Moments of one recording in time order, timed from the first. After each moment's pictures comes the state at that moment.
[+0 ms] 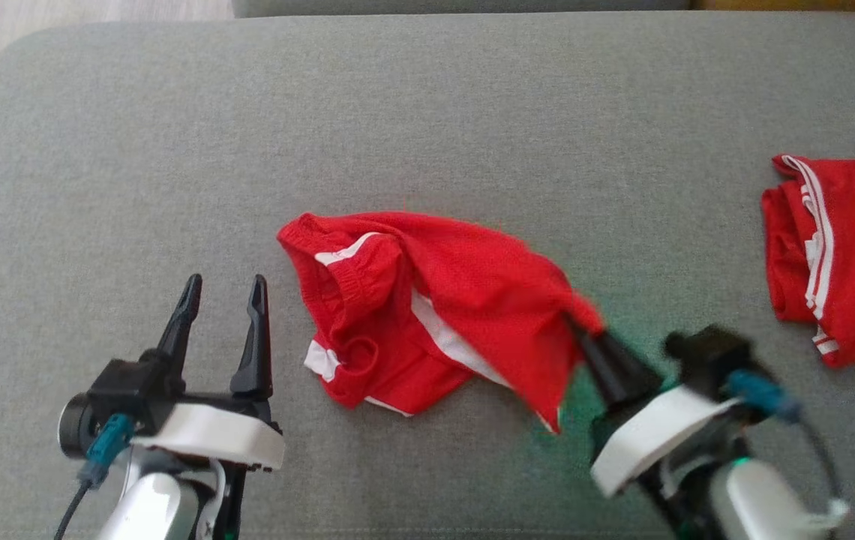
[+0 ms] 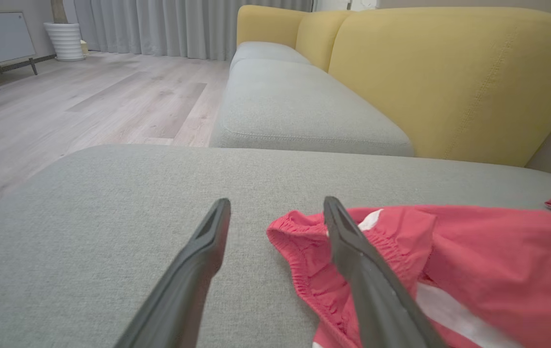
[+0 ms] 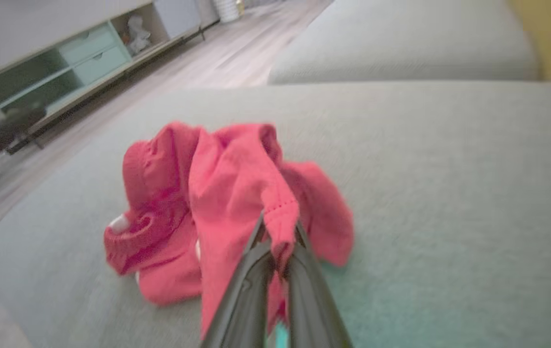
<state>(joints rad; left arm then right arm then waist) -0.07 0.27 -0.41 0.01 -0.39 0.24 -0.24 -0.02 -0.10 0.35 -0.02 0.24 0.12 0.19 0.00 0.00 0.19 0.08</state>
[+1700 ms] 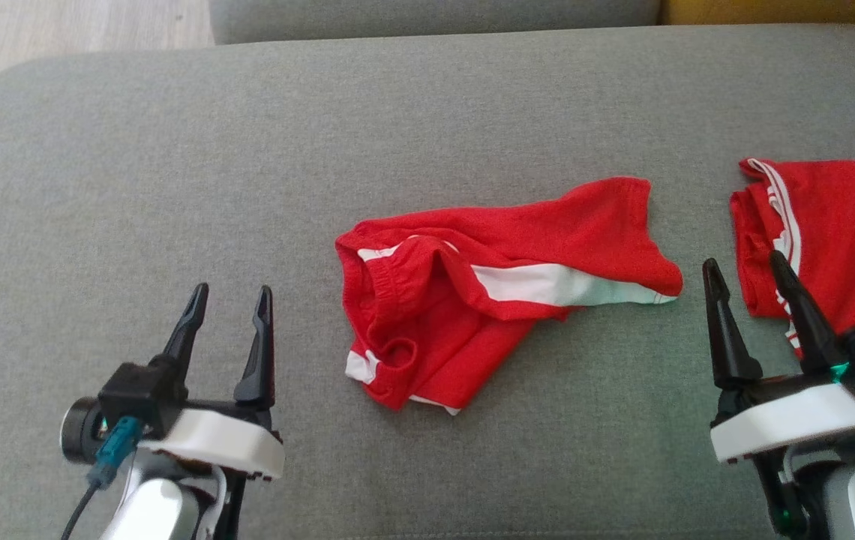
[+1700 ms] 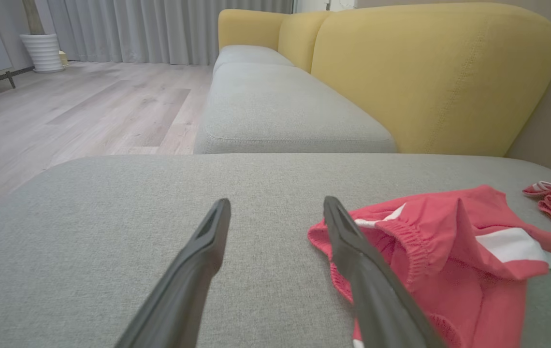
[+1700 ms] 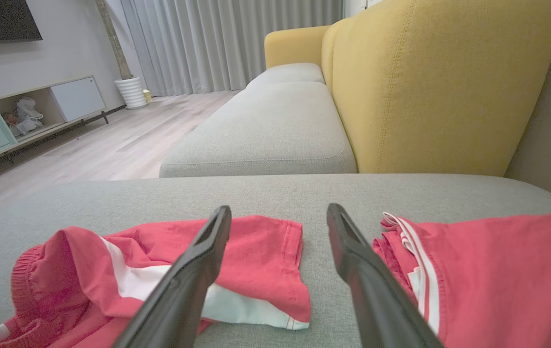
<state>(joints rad) -0.07 0.26 -0.41 0.03 -0.36 0.21 -0.24 0.03 -0.09 0.01 -0.14 0.18 0.12 0.06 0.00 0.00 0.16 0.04</state>
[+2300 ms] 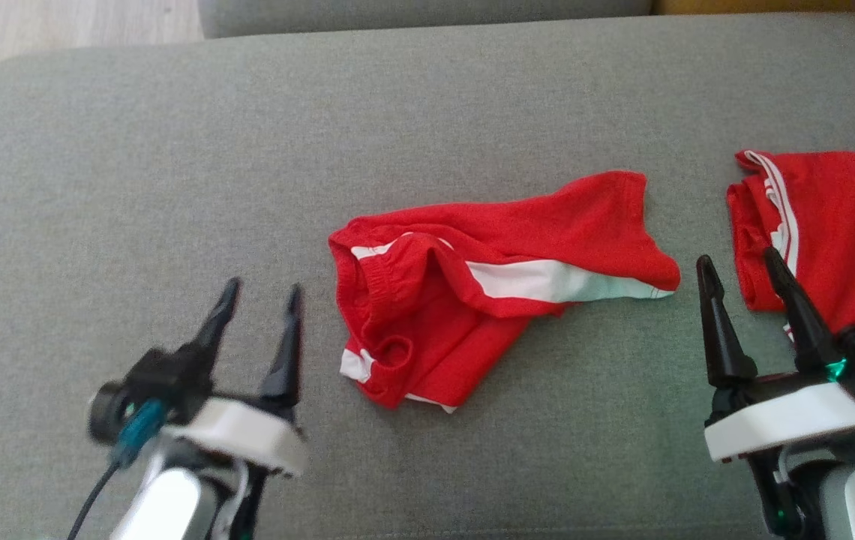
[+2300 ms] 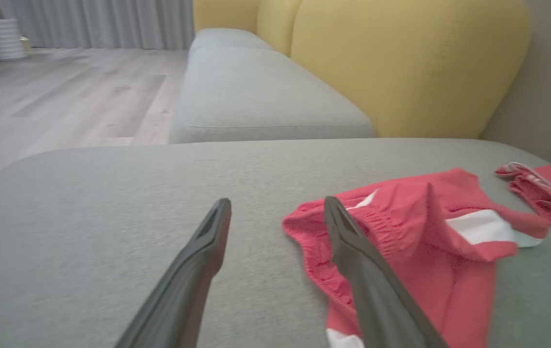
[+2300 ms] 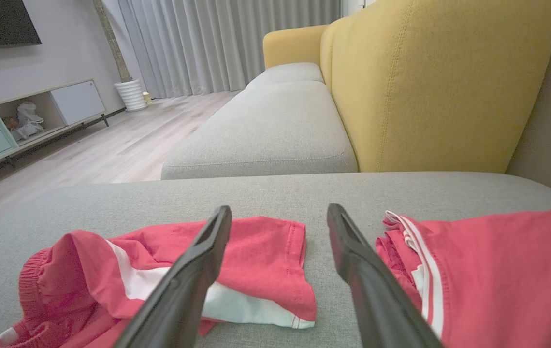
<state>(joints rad) -0.07 0.28 -0.44 0.00 -0.36 0.20 -0.18 0.05 -0.07 0.02 -0.18 0.18 0.12 0.08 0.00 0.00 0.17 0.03</state>
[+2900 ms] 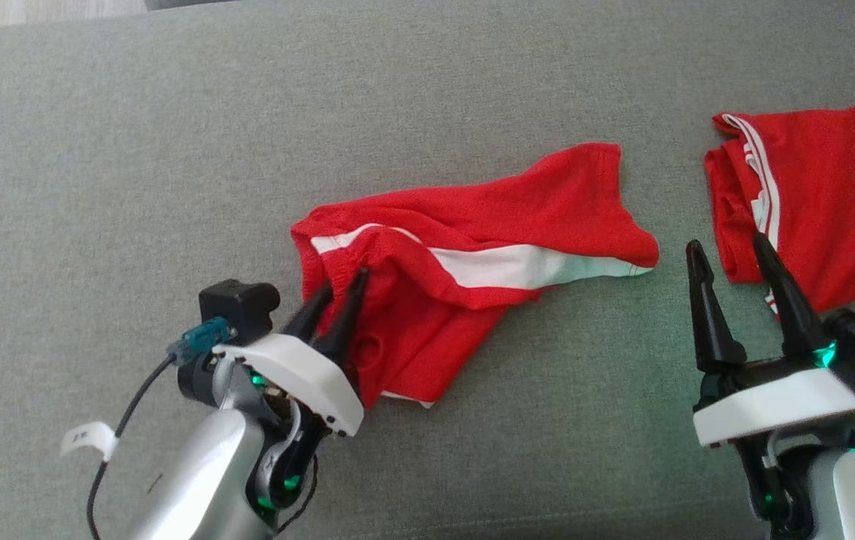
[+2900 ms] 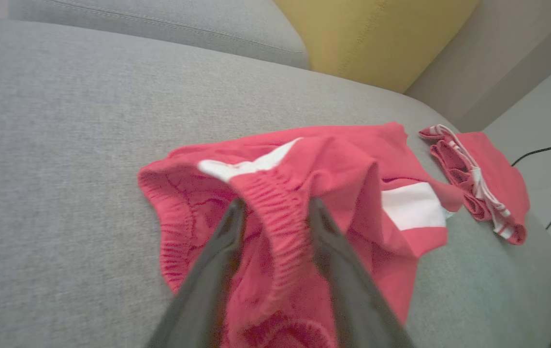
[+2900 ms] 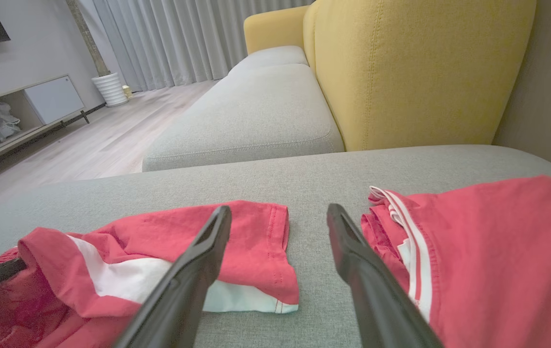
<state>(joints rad) -0.27 0.14 -0.52 0.22 -0.56 0.05 -0.02 0.00 -0.05 0.03 -0.15 0.19 0.12 0.07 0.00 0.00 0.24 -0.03</state>
